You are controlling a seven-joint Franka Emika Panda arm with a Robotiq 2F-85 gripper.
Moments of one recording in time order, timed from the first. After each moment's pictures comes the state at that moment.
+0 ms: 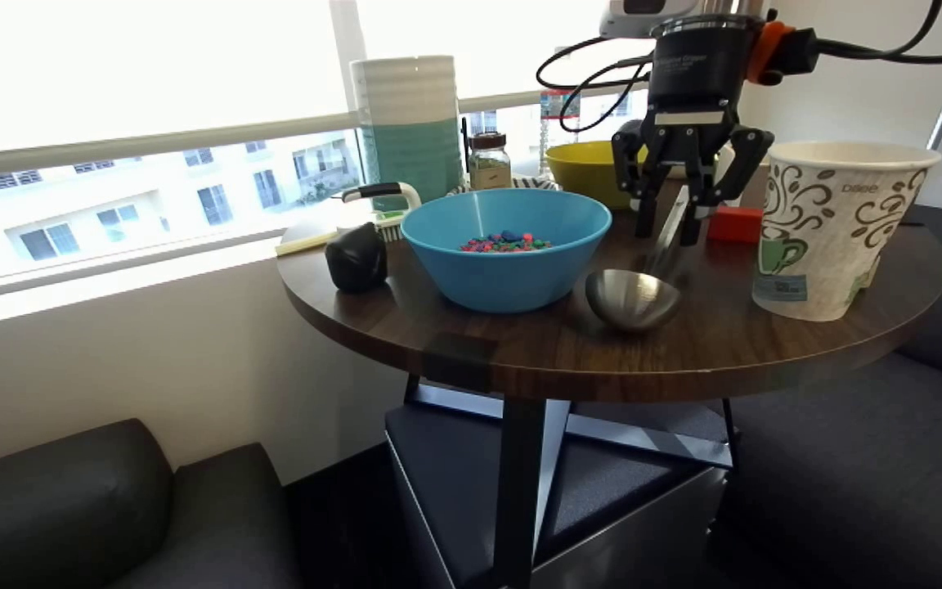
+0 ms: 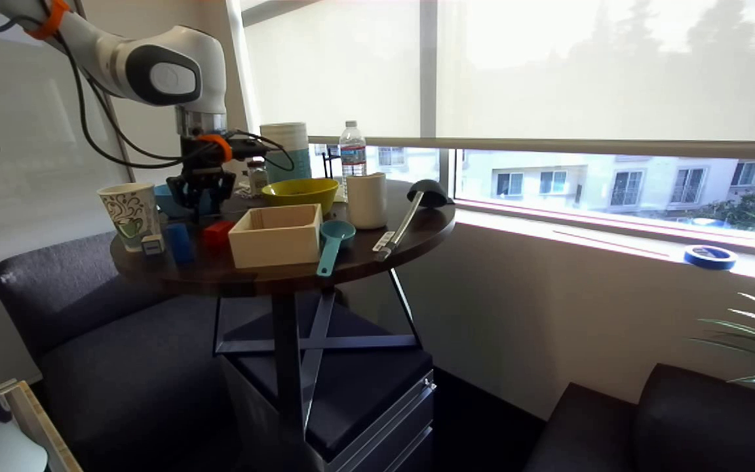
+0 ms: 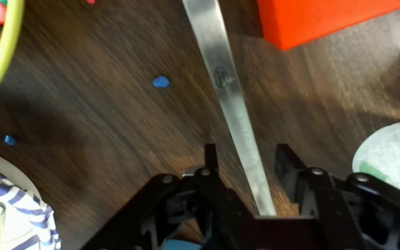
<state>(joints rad) 0.19 -0.24 -0.04 -2.41 0.19 2.11 -1.57</state>
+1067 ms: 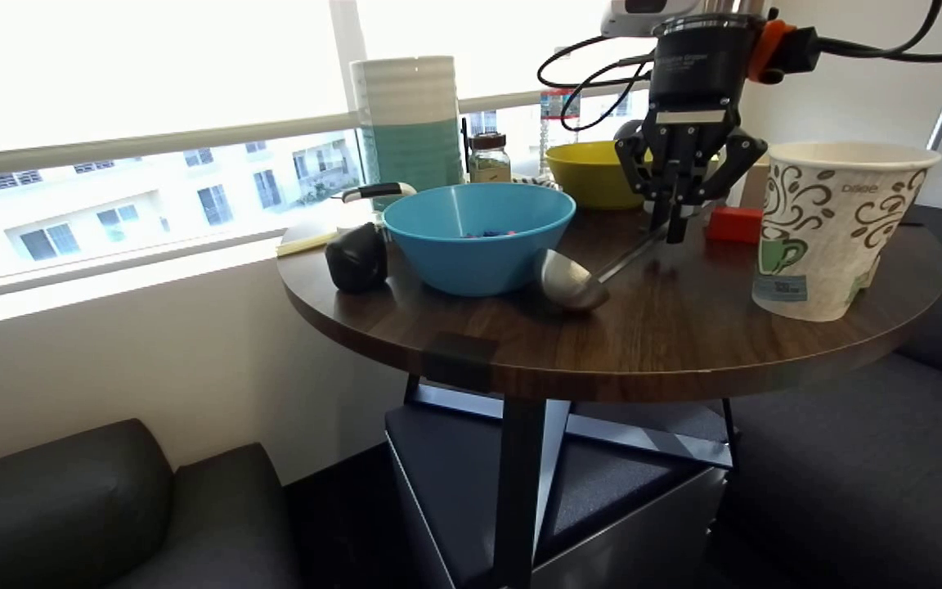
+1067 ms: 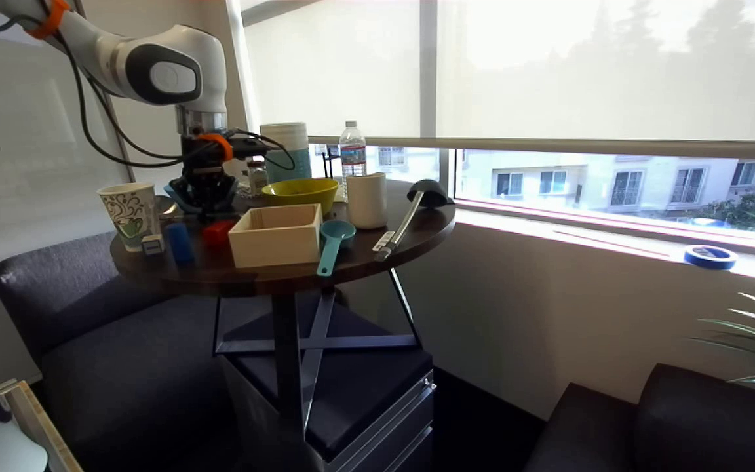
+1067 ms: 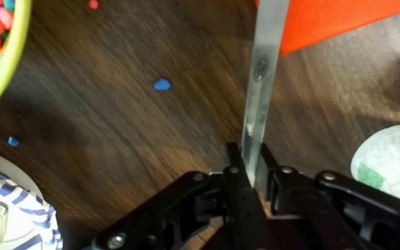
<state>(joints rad) 0.18 -0.24 -0.03 -2.41 0.19 2.11 -1.58</state>
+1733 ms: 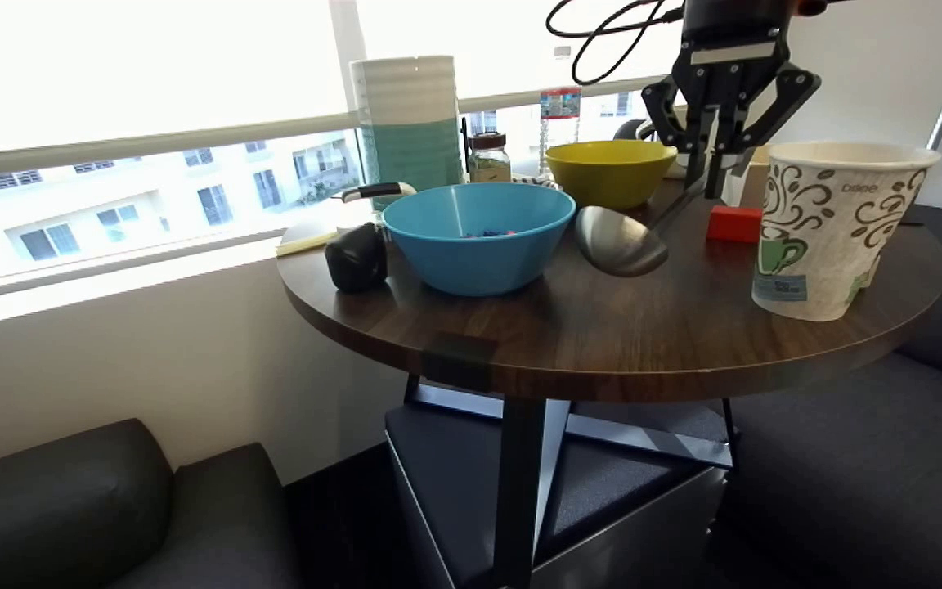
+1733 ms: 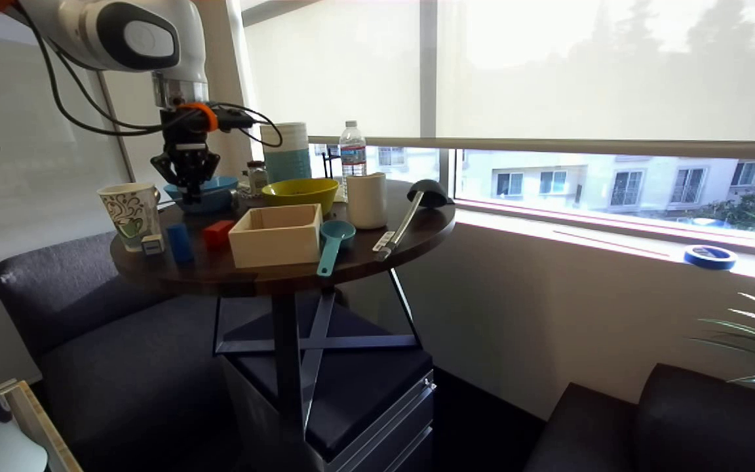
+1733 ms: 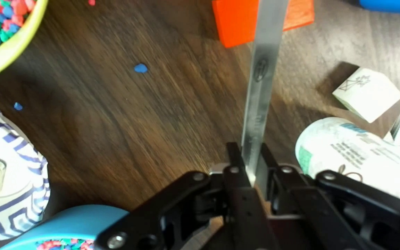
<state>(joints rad) 0.18 -0.37 -0.02 -2.40 0.11 1.98 -1.57</state>
